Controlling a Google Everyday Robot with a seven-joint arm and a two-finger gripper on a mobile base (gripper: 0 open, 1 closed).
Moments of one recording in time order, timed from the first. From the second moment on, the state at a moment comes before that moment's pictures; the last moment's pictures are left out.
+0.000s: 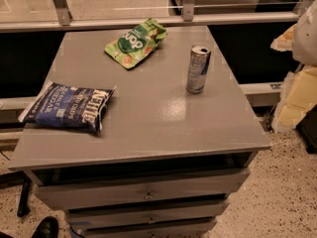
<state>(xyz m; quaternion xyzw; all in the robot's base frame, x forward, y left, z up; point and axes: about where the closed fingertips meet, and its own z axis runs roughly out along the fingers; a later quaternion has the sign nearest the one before) 0.438 -0.217 0.977 -0.60 0.78 -0.04 0.16</state>
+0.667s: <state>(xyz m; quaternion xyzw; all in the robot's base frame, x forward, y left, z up) 0.447 -0.221 0.973 -0.60 0.78 -0.03 0.18</state>
